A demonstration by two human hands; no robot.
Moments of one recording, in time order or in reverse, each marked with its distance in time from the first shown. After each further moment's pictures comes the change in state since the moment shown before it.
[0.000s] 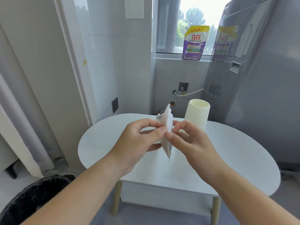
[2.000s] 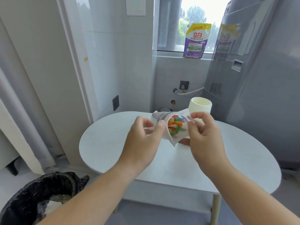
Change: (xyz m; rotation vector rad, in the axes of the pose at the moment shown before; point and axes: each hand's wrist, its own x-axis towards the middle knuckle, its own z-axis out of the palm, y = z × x) left_hand 0.000 -0.015 0.014 0.326 0.304 0.005; right_hand 0.006 -0.006 0.003 -0.074 0.370 0.017
